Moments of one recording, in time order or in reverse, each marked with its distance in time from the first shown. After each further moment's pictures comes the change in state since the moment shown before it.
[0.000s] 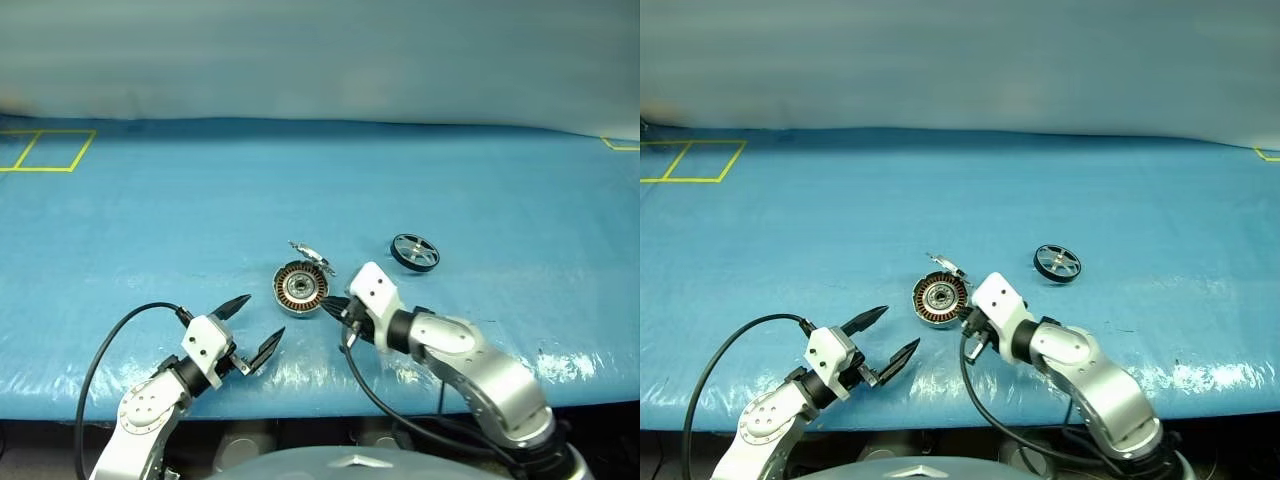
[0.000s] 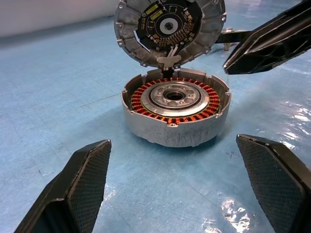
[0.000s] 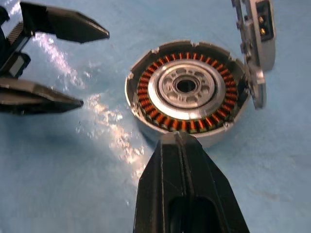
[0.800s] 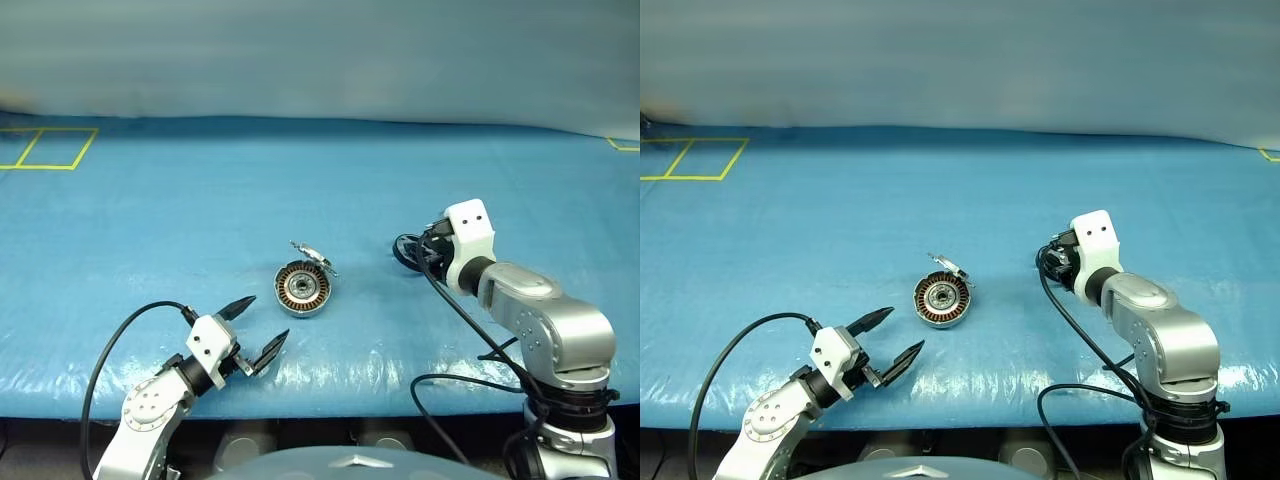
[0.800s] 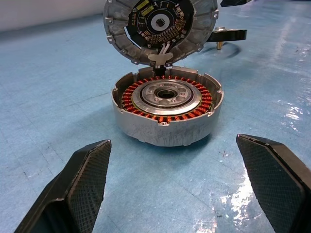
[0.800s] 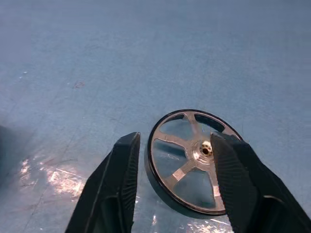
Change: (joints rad) left arm -0.019 -0.003 -0.013 0.013 -0.001 0.004 -0.016; right arm -0.243 0.121 -0.411 0.210 0.000 0.295 -0.288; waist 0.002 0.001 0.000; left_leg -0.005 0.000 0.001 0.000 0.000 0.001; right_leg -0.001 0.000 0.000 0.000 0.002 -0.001
